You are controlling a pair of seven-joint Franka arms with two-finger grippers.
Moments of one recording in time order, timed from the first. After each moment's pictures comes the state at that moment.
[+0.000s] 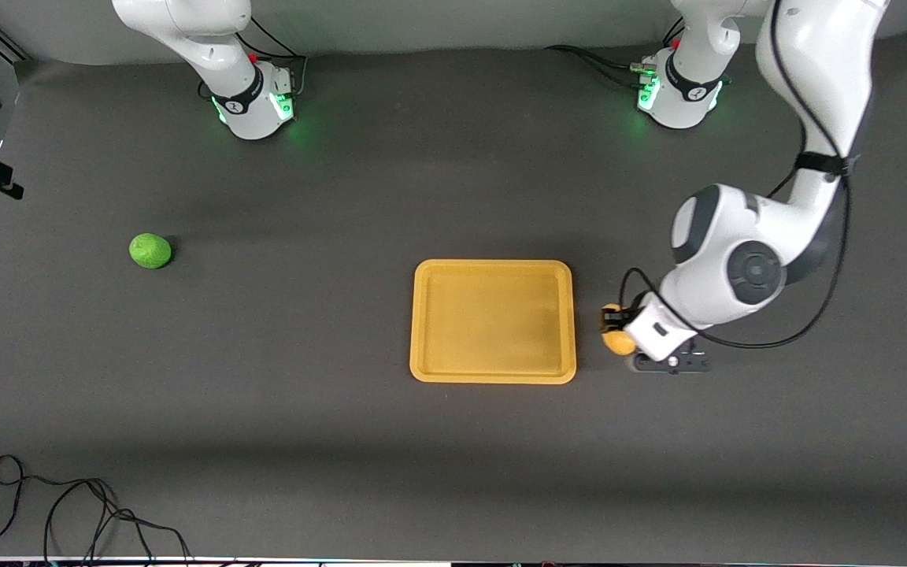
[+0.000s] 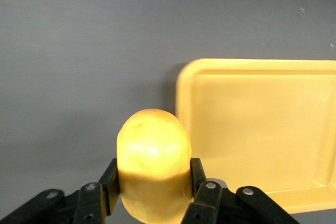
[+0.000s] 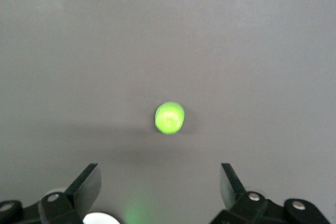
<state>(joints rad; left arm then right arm) -0.15 0.47 -0.25 -1.73 -0.10 2.19 -0.30 -0.07 -0.30 -0.31 -2.07 -0.09 1.75 -0.41</state>
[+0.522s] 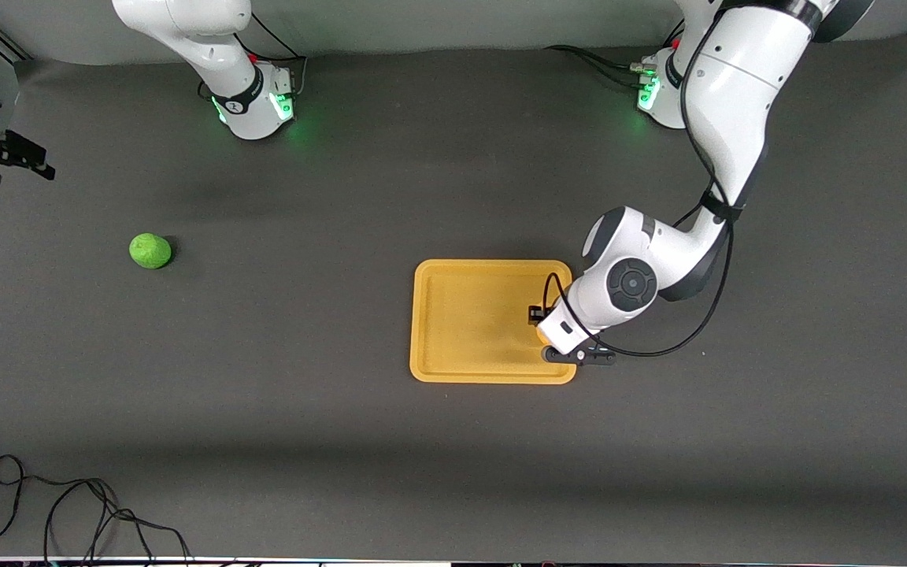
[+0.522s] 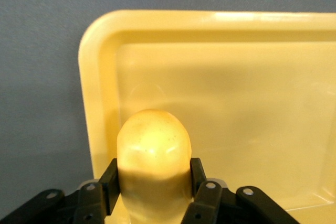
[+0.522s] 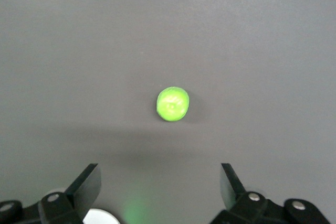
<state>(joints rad) -0.27 0.64 -0.25 -1.71 -0.10 2.31 -0.38 -0.07 -0.35 -0.35 -2.27 -0.12 1.89 -0.41</state>
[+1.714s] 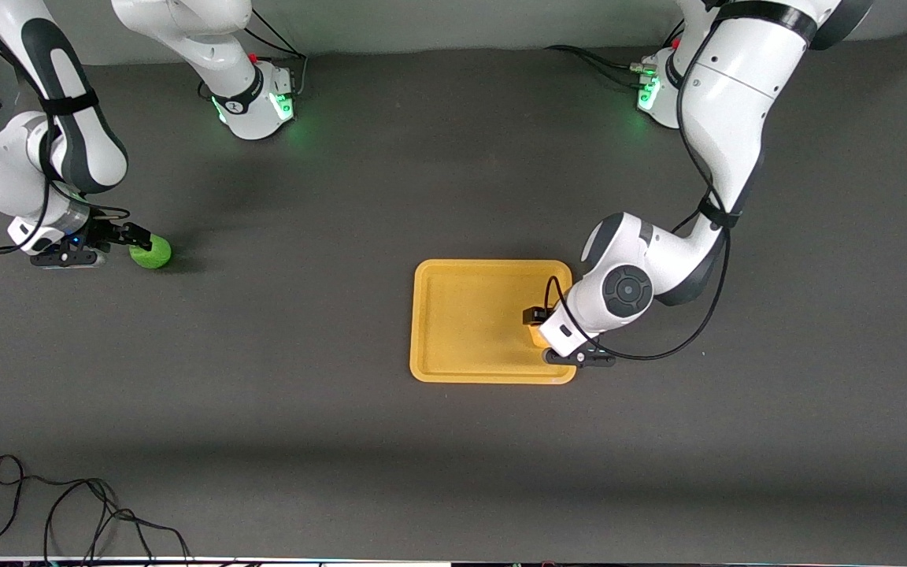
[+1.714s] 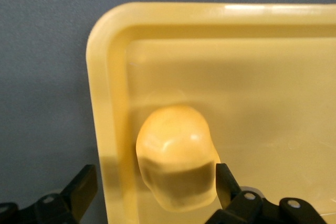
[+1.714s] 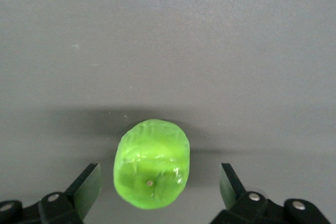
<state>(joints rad) -0.27 0.66 -0.24 -1.70 -0.07 2.29 -0.39 -0.03 0.09 -0.42 -2.56 -0.06 2.58 -0.41</state>
